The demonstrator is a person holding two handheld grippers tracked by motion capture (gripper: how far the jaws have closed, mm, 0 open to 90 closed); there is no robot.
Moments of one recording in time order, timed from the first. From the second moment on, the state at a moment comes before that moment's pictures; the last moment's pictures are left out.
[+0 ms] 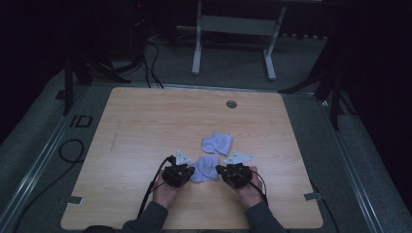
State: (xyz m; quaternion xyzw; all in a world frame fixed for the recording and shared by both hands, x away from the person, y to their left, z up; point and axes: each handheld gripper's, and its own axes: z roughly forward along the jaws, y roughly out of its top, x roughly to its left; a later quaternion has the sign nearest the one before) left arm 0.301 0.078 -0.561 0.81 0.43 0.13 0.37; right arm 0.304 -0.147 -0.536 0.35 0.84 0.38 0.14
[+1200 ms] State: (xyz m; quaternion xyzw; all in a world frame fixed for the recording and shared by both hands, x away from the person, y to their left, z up) left arm 0.302 0.079 -0.562 0.81 0.43 0.12 0.37; right arm 0.309 -0.158 -0.539 0.40 0.83 0.36 0.15
